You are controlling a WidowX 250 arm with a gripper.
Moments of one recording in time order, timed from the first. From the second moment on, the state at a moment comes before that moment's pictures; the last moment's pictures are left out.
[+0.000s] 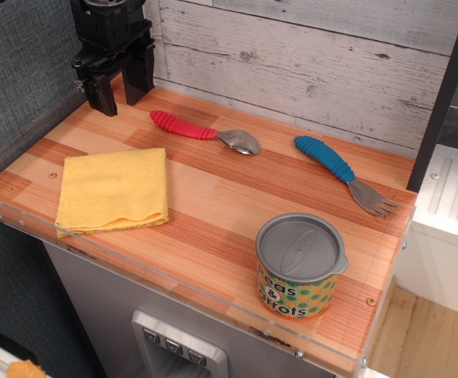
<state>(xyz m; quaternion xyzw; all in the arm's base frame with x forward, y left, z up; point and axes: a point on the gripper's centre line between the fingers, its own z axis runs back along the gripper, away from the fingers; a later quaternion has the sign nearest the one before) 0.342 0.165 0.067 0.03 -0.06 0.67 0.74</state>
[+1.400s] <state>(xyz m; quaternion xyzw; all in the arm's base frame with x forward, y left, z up) 0.282 0.133 0.039 0.07 -0.03 0.33 0.94</state>
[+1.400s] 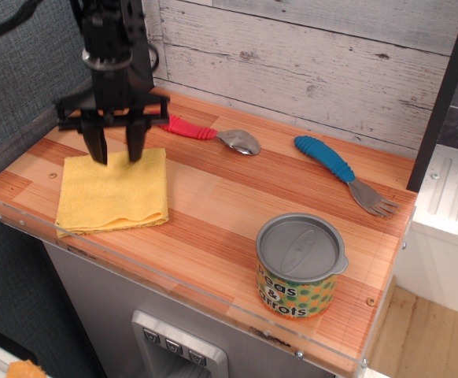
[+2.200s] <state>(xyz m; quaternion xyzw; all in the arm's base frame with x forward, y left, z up) 0.269 0.132 0.018 0.07 -0.09 0.26 0.96</state>
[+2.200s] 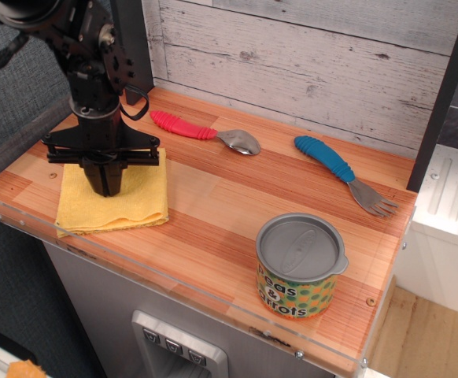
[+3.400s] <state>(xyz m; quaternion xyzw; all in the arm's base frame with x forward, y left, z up) 0.270 0.067 0.009 0.07 -0.09 0.04 0.99</state>
